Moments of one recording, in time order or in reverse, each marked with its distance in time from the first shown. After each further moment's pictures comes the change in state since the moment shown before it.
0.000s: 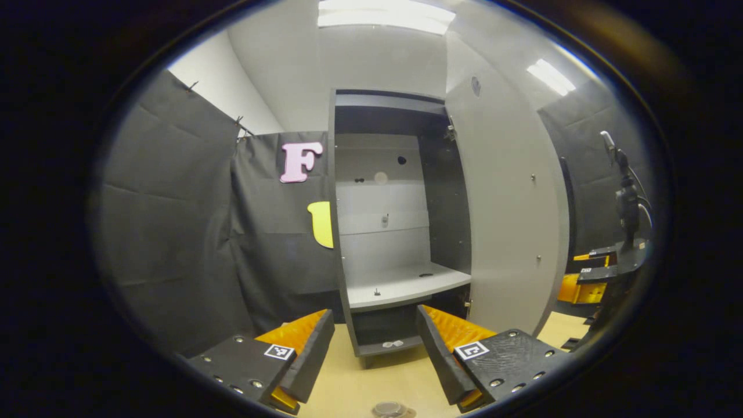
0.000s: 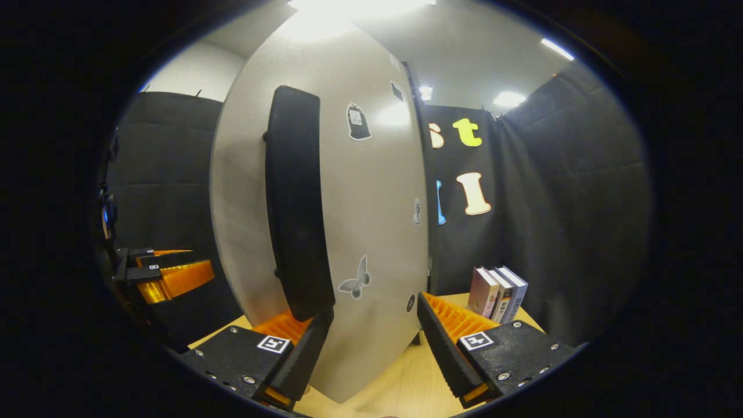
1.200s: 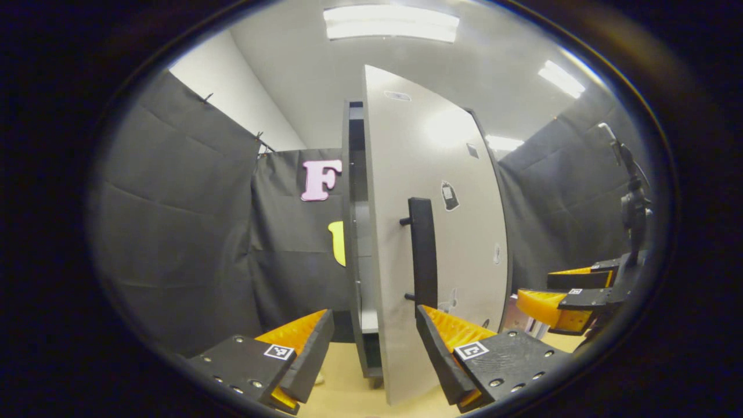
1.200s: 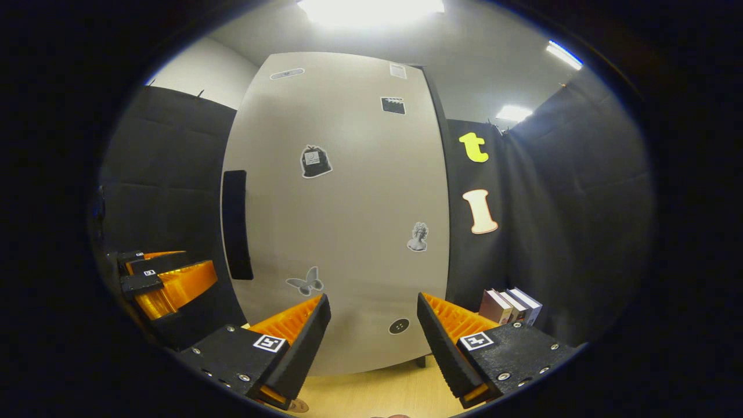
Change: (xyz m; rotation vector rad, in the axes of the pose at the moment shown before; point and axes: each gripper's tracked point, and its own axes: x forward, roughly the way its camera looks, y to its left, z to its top) left arm 0.040 -0.004 0.031 0.016 -0.098 0.161; right arm 0.058 0.005 0.033 -0.022 -0.076 -0.022
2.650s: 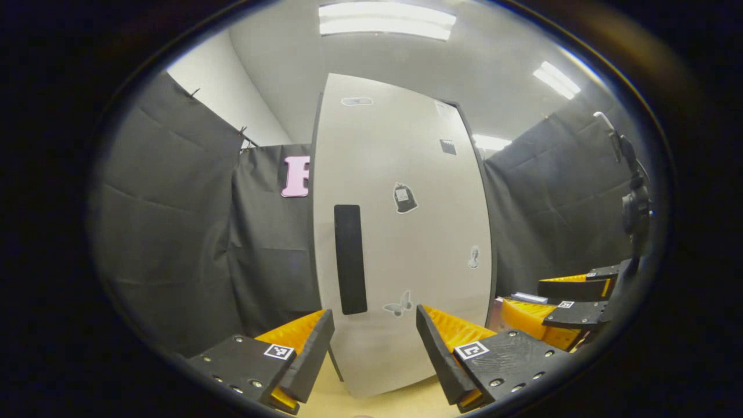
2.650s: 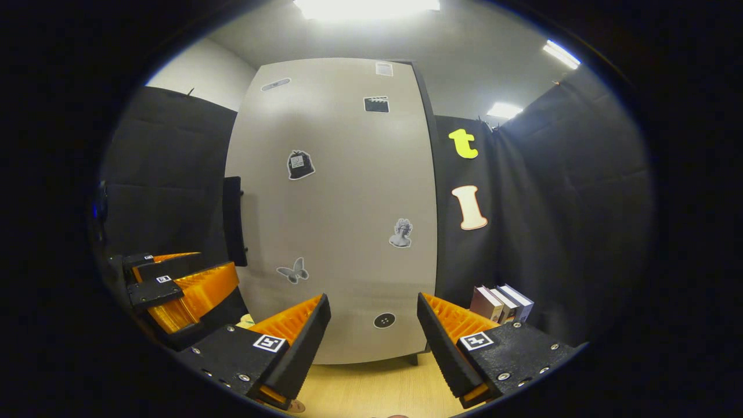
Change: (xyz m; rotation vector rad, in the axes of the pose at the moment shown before) left arm 0.030 -0.045 -0.001 -0.026 0.016 -0.064; right arm -0.001 -0.010 -0.005 0.014 0.011 -0.051
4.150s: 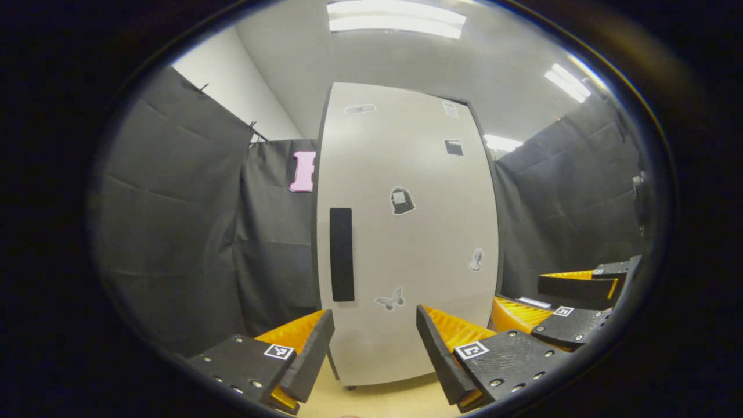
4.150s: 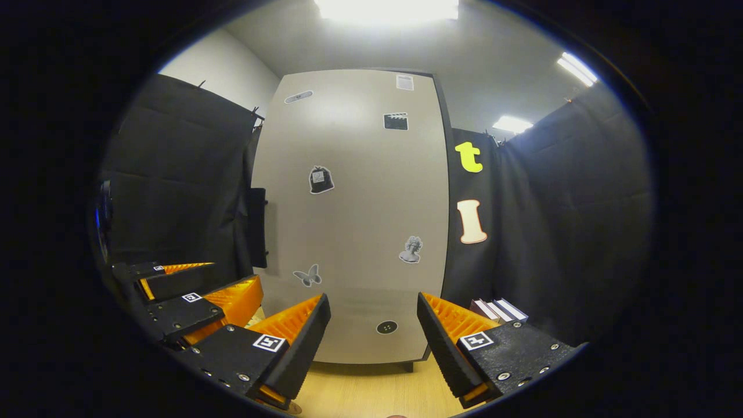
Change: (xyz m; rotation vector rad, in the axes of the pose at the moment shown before) left arm 0.005 -0.003 -0.002 -0.031 0.017 0.021; right arm -0.254 -0.200 0.019 -0.068 -0.032 -0.004
